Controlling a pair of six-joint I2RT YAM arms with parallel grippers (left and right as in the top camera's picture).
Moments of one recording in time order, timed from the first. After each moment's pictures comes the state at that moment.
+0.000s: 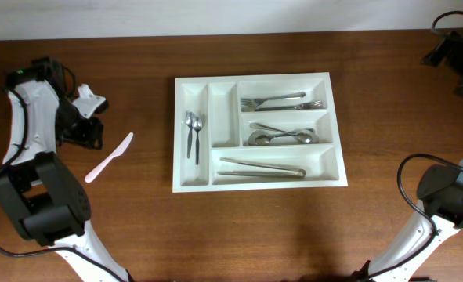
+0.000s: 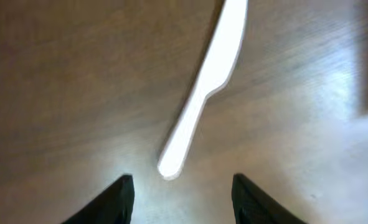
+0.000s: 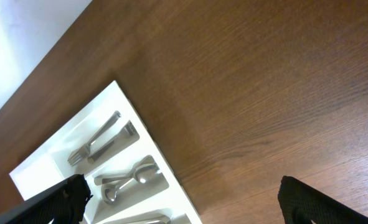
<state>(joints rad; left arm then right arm) 0.30 2.09 1.79 -1.31 0.02 0.67 -0.48 2.20 2.67 -1.69 -0.31 0.21</state>
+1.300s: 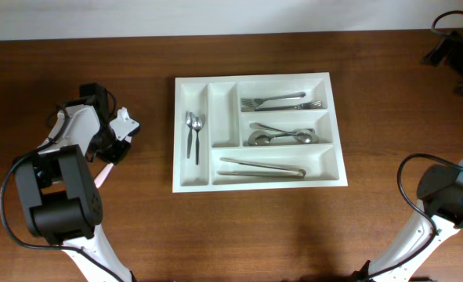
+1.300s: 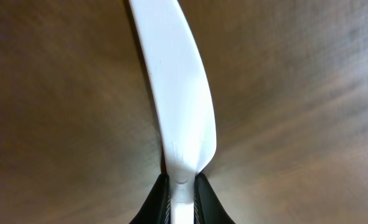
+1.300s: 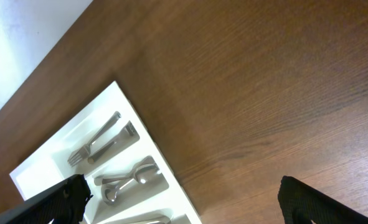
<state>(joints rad) 0.17 2.07 1.42 -0.94 -0.11 0.73 -0.48 2.20 2.67 -1.69 -0.31 0.21</state>
